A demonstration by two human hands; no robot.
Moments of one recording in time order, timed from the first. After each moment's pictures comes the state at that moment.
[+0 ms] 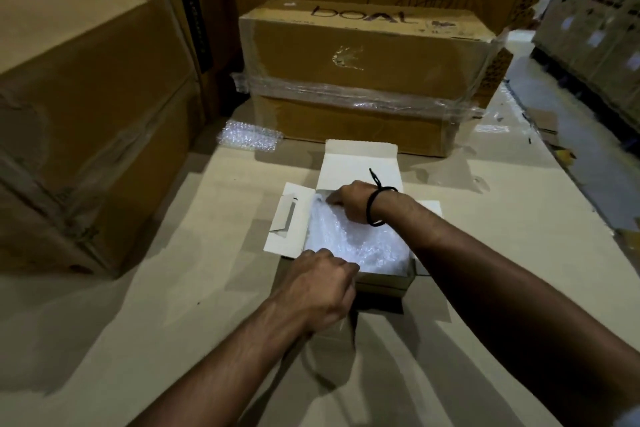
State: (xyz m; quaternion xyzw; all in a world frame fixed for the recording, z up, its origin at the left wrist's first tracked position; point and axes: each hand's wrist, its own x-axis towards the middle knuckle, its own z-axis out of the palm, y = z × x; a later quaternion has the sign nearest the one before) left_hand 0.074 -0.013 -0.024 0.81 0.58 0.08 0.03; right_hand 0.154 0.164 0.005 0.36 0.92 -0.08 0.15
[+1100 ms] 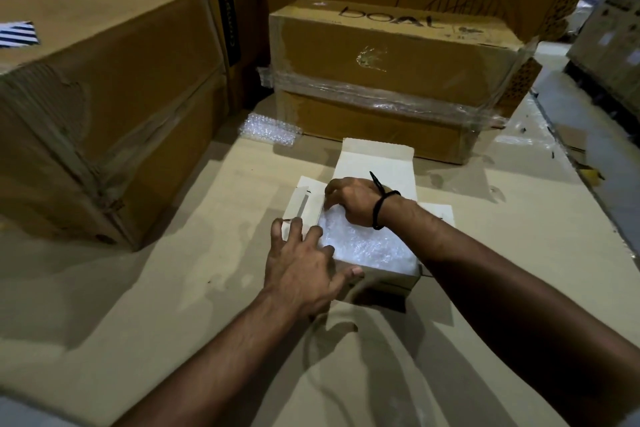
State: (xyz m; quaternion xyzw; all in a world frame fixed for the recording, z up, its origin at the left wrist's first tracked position) left_hand 0.068 -0.028 -0.019 0.65 0.75 -0.01 -0.05; right_hand 0.148 0.155 -0.002 0.22 0.97 -0.03 0.04
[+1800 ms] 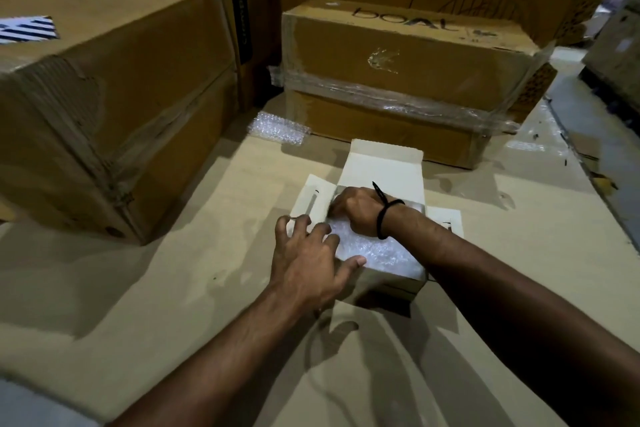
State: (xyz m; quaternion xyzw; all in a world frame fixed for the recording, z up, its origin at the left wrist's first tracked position) left_hand 0.069 -0.024 -0.020 0.64 0.76 0.03 -0.06; right_hand 0.145 0.155 -0.023 0.23 0.97 -0.01 0.08
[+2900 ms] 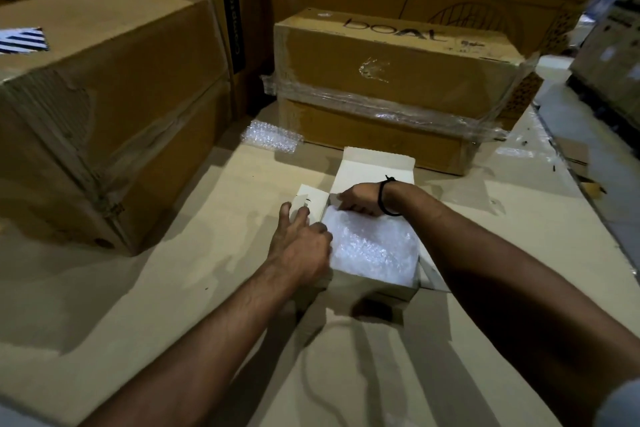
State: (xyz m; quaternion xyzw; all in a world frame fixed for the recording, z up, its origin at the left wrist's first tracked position) left_hand 0.051 0.013 -0.009 0.68 0.73 -0.07 -0.01; right_hand 0.140 0.188 0.007 0.48 0.75 -0.44 0.14
